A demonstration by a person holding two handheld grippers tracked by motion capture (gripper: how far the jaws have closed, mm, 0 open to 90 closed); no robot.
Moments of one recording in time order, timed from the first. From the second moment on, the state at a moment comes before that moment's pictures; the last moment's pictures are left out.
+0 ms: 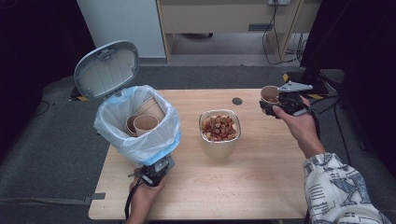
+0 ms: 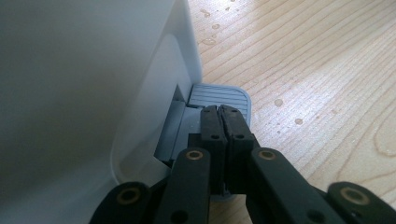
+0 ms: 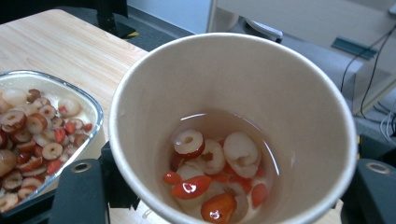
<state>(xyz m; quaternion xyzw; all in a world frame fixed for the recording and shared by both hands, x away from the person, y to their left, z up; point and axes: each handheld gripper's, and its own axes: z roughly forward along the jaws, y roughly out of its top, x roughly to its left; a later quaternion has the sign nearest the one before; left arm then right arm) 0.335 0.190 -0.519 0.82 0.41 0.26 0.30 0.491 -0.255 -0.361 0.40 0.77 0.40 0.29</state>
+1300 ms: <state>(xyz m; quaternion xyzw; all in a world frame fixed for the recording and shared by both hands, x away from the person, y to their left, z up) 0.336 0.190 -0.520 0.82 0.41 0.26 0.30 0.507 -0.204 -0.334 0.28 0.81 0.41 0.30</state>
